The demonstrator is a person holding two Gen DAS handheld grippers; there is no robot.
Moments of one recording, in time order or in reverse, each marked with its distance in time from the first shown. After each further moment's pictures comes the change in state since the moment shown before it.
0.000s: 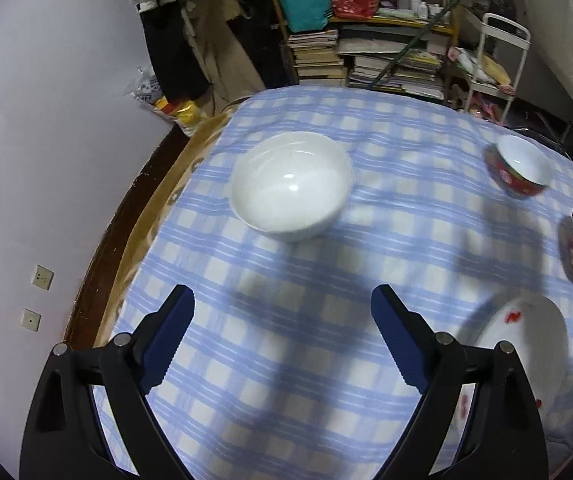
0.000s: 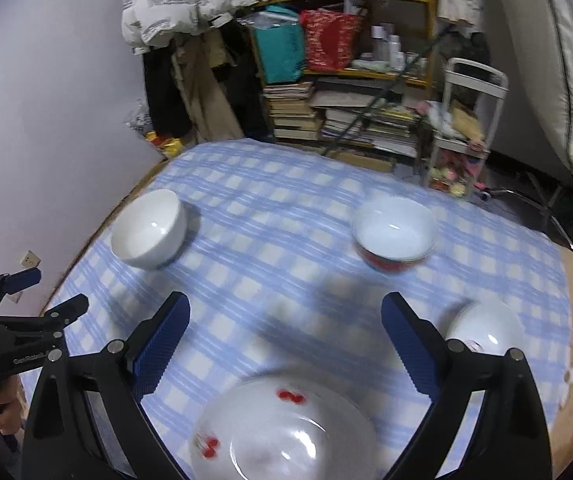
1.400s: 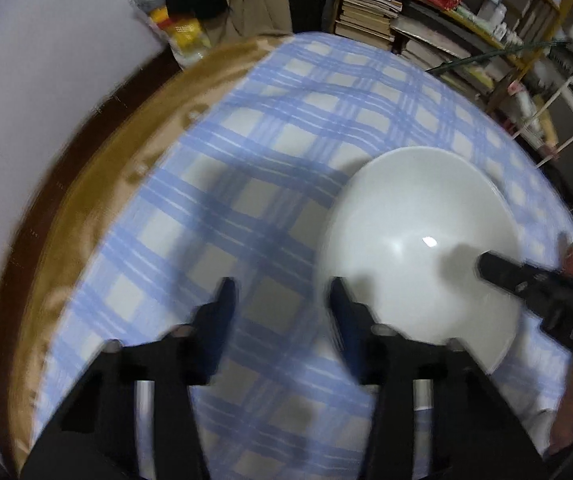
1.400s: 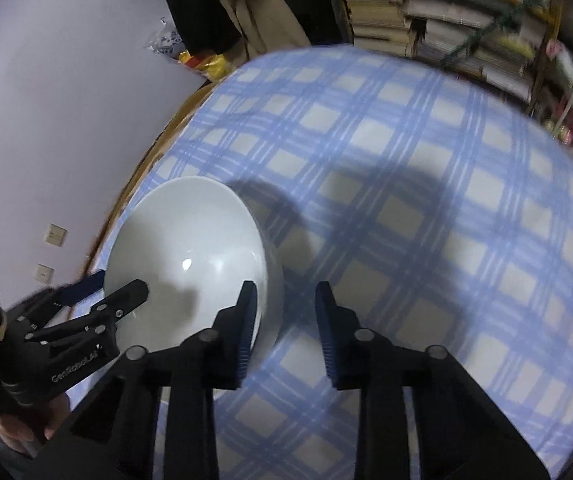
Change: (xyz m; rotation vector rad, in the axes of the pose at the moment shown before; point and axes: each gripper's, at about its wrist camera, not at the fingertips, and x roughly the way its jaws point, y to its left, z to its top) left arm 0.184 0.091 0.060 -0.267 0.201 -0.225; right arm 0.236 0.113 0.069 0.017 0.358 0.220
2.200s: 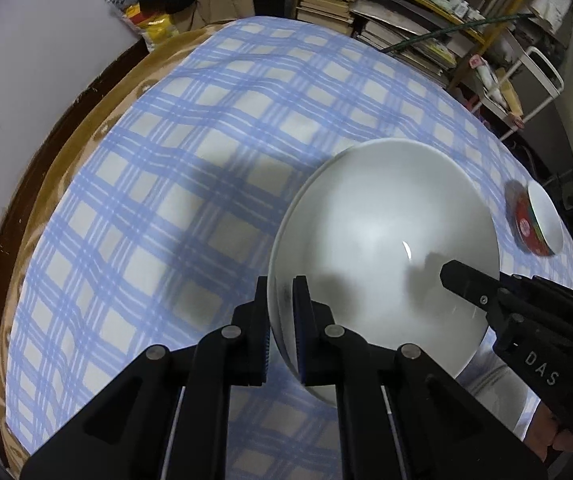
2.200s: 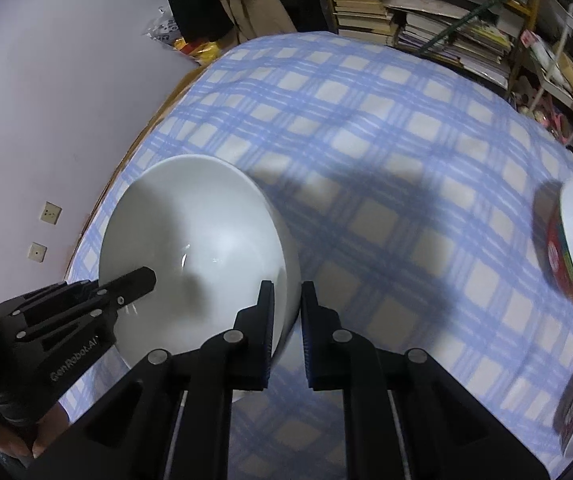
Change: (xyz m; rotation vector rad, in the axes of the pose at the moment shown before) left arm -0.045 -0.067 -0.063 0.061 0.022 -0.025; right arm -0.054 -0.012 -0.063 -0.020 0.025 -0.073
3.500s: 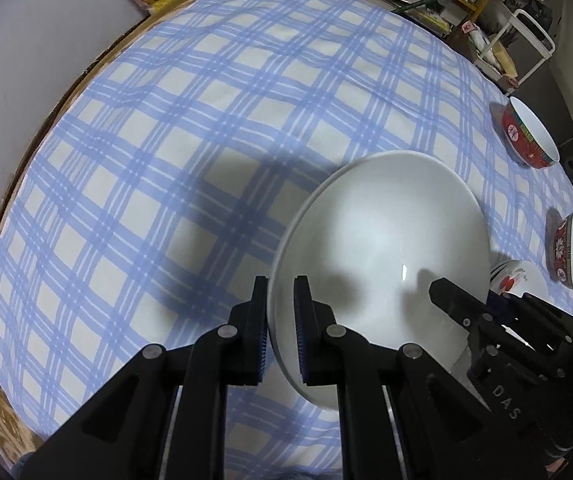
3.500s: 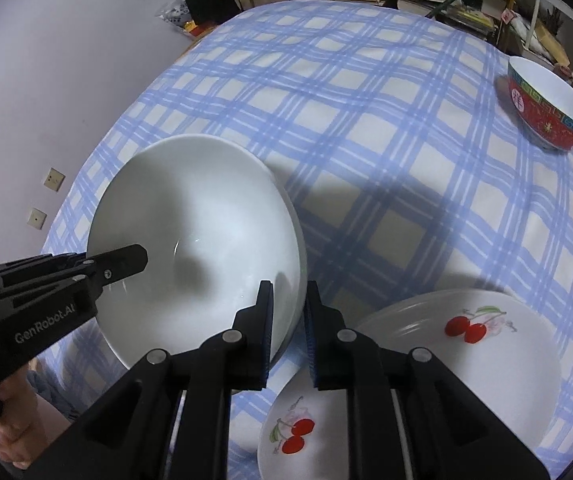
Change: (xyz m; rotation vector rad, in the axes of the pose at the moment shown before) left arm -0.006 -0.022 -0.106 -0.006 0.060 0.031; right arm -0.010 -0.011 -0.131 -0.023 -0.020 0.001
